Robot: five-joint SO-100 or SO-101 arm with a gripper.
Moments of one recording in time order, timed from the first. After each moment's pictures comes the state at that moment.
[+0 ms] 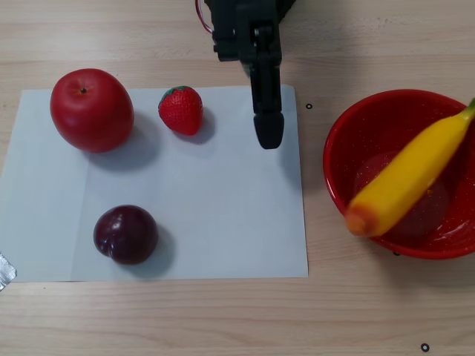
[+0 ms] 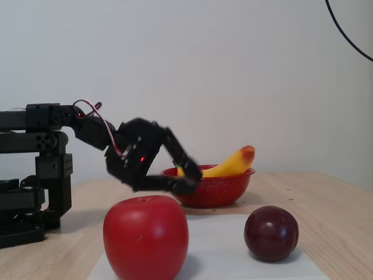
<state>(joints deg) 7.7 184.0 177.5 17.0 -11.3</state>
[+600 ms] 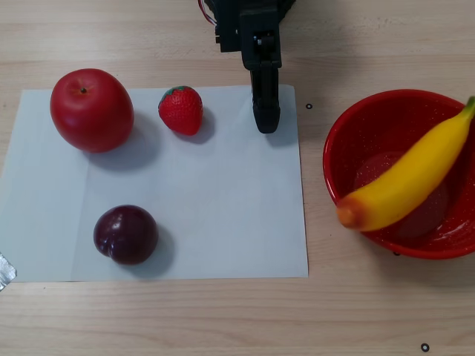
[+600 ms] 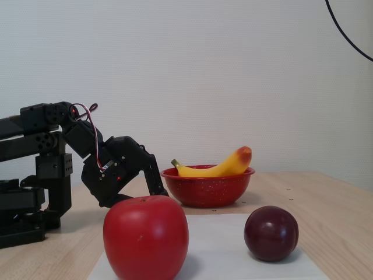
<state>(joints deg) 7.8 188.3 177.5 49.1 -8.2</state>
